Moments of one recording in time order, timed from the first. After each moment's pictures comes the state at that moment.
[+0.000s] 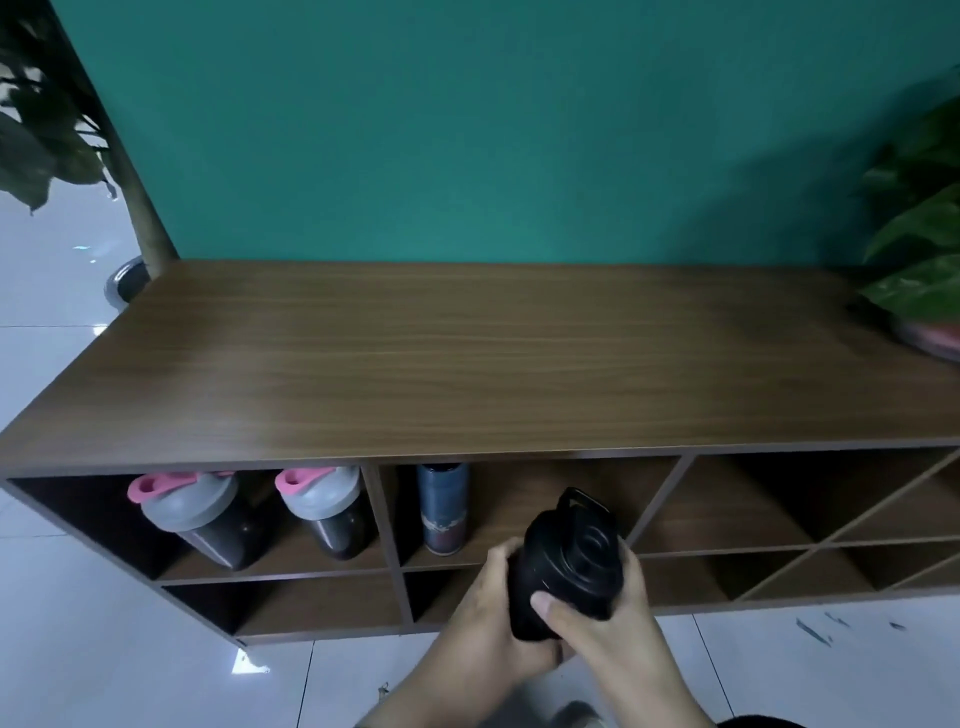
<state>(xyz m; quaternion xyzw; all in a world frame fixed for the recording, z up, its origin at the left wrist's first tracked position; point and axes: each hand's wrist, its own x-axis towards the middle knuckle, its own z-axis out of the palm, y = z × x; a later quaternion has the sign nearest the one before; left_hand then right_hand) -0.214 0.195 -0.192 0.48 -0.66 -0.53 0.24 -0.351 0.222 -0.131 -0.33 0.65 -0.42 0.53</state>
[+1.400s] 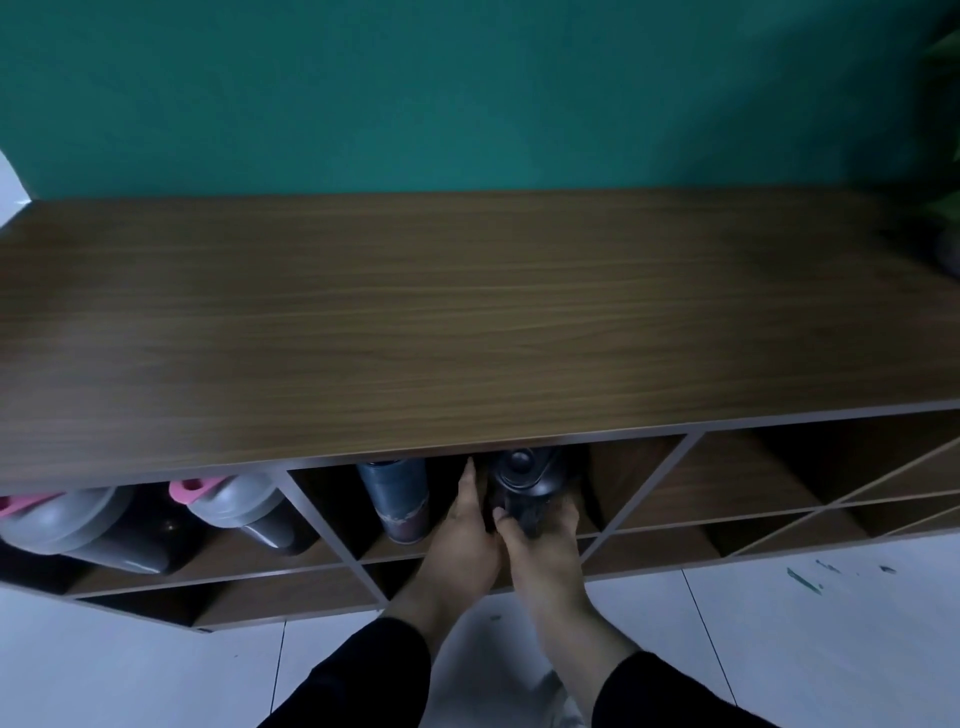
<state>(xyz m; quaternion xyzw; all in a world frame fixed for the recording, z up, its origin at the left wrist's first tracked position) -0.263 0.092 -0.282 0.57 -0.61 -0.51 0.20 -0.357 0.130 -0.255 -0.25 0.73 -0.43 0.46</state>
